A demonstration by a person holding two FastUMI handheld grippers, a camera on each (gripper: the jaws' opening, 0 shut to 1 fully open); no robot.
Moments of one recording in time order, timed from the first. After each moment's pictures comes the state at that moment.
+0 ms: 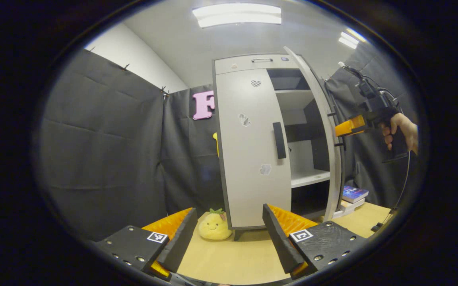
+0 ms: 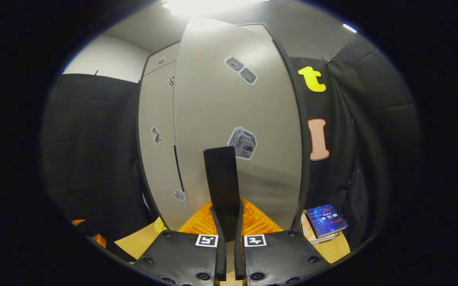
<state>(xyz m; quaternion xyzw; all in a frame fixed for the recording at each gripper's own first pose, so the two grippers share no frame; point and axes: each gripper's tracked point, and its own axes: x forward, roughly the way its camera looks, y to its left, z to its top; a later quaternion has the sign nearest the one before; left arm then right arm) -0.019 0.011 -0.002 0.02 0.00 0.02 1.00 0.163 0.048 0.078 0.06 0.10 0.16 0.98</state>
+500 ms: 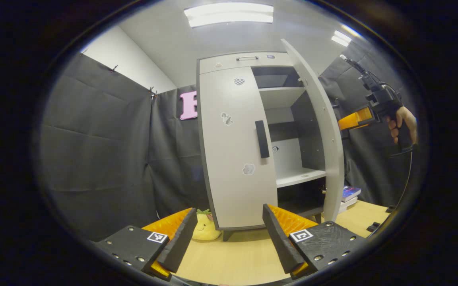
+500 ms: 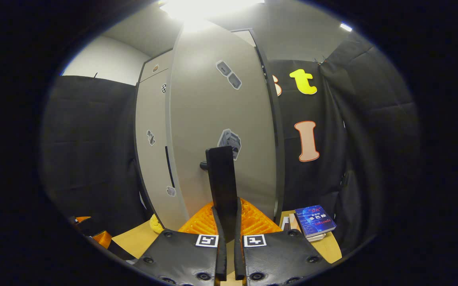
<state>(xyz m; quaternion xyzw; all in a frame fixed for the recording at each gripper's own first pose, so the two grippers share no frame) -0.006 -0.033 -0.006 0.02 0.00 -0.01 1.00 0.143 -0.007 0.079 0.06 0.09 0.15 0.98</state>
